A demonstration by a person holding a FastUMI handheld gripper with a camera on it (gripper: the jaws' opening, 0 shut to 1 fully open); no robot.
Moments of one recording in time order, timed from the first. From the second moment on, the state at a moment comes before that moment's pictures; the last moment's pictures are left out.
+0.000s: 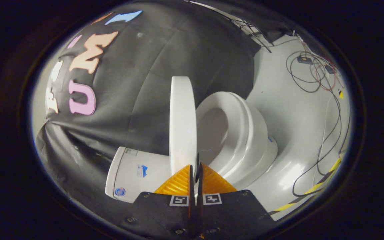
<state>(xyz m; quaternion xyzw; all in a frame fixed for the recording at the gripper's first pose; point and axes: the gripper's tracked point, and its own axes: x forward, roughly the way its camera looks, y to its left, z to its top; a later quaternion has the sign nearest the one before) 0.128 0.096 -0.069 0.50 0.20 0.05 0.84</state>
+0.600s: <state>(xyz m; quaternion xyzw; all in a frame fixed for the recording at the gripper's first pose) 0.120 0.128 -0.011 0.41 0.15 0.08 0.90</state>
